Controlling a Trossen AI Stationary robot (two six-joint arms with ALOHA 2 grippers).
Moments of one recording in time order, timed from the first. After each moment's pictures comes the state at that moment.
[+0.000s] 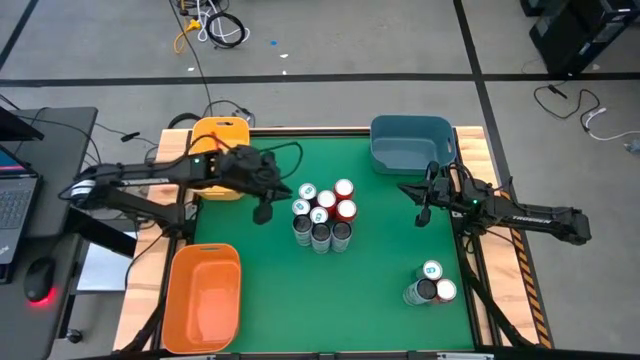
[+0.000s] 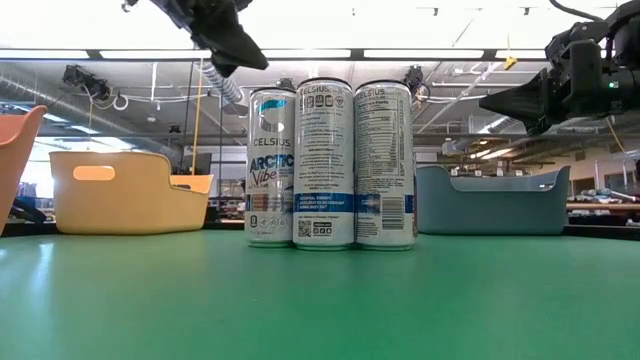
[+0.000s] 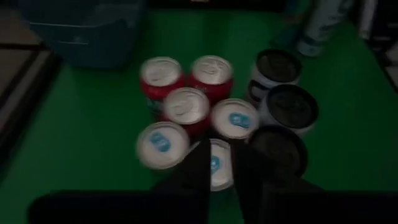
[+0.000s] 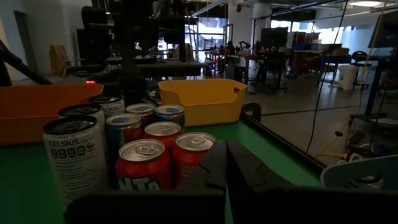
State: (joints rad) left arm 0.15 1.18 1.02 -0.47 0.14 0.05; right arm -0.24 0.18 0.01 0.21 0.06 0.00
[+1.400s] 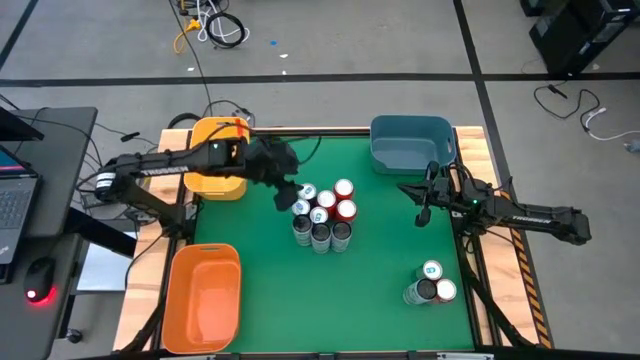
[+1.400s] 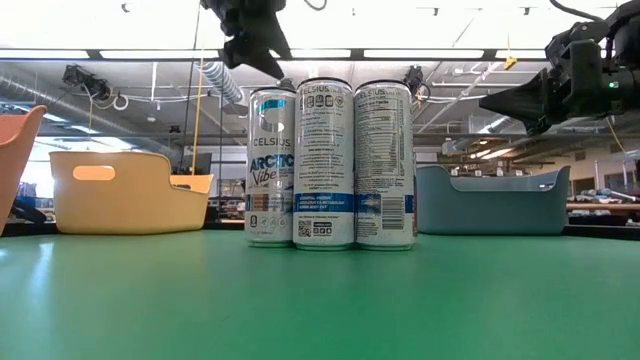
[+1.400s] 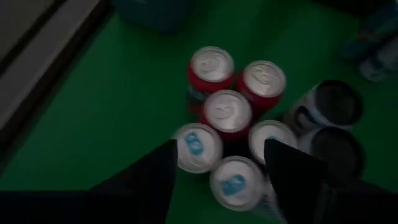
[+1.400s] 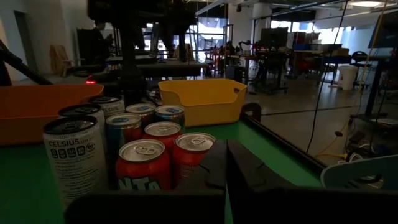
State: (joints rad) left arm 0.16 1.40 1.37 -0.76 -0.06 -0.19; right arm -0.24 0.18 0.01 0.21 0.06 0.00
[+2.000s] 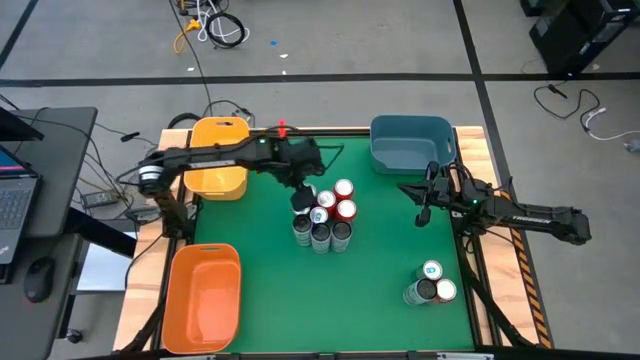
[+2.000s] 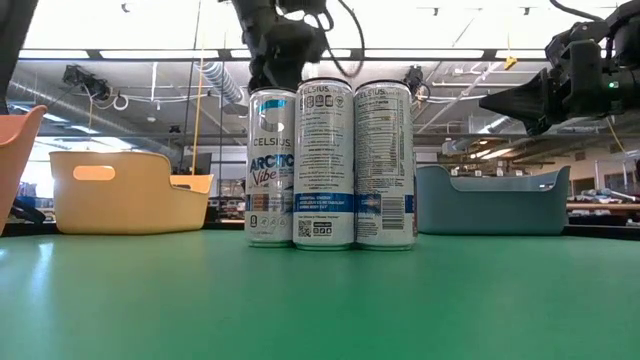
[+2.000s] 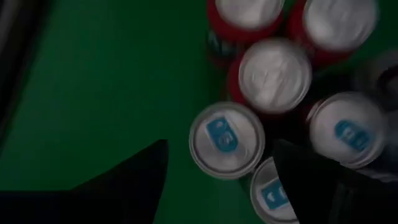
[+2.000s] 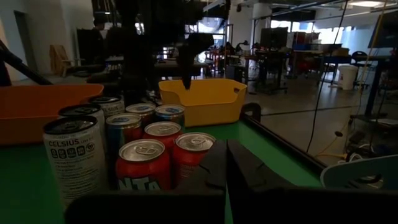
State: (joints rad) left arm 0.20 1.75 1.62 -1.04 -0.05 -0.14; right arm -0.24 0.18 0.01 0.21 0.06 0.00
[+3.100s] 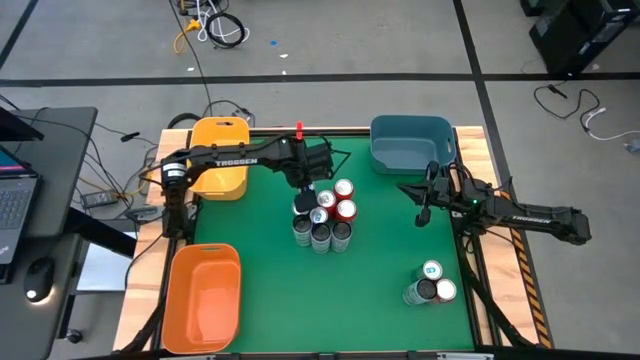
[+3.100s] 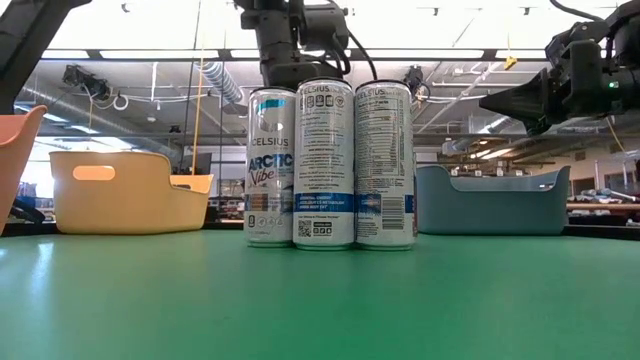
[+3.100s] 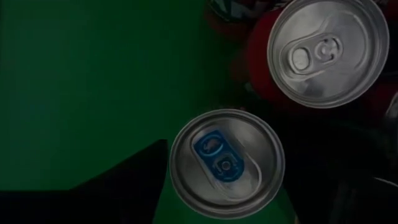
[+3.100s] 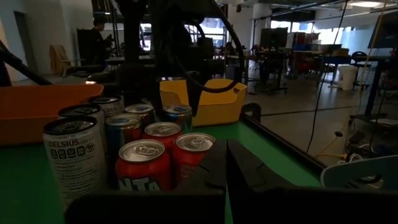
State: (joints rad) left arm 0.23 1.91 1.69 -1.10 -0.03 0.02; right arm -0.24 0.18 0.01 0.21 0.06 0.00
